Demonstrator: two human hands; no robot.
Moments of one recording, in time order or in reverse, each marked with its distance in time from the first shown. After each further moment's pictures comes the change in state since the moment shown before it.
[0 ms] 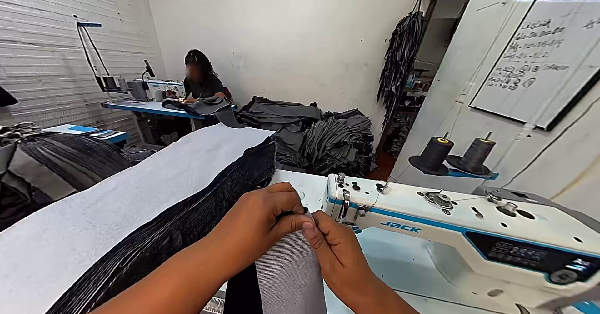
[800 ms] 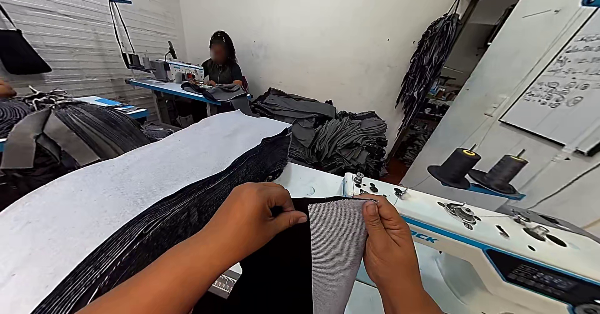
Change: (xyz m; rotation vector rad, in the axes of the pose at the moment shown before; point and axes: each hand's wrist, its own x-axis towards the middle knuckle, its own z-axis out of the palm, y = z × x) left_hand -0.031 0.000 -0.013 0.126 0.123 -0.164; right_hand 0.001 0.013 -0.019 0.271 0.305 0.064
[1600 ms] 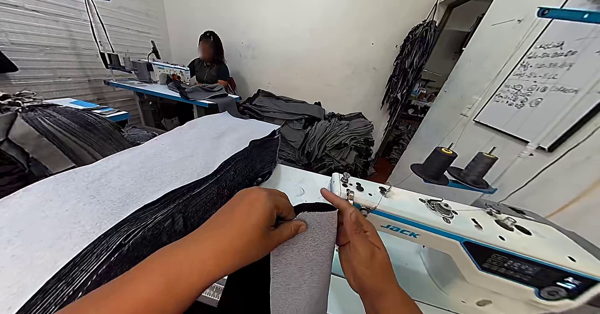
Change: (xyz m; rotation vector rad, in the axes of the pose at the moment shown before) left_hand 0.014 0.015 0.000 0.015 -0.204 0.056; right_hand -0.009 -0.009 0.006 0.161 -0.200 0.217
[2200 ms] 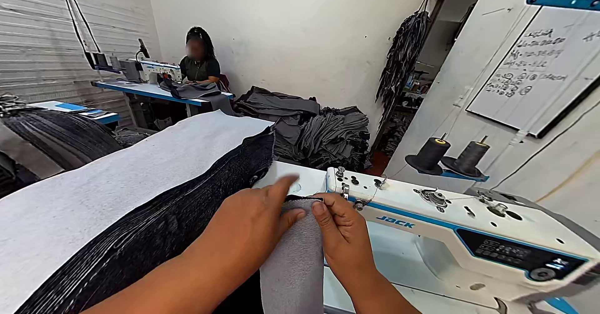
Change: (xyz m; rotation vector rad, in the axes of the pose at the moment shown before) left_hand -0.002 0.014 0.017 0.317 0.181 -0.032; right_hand 0.007 0.004 0.020 -0.316 0.125 -0.269
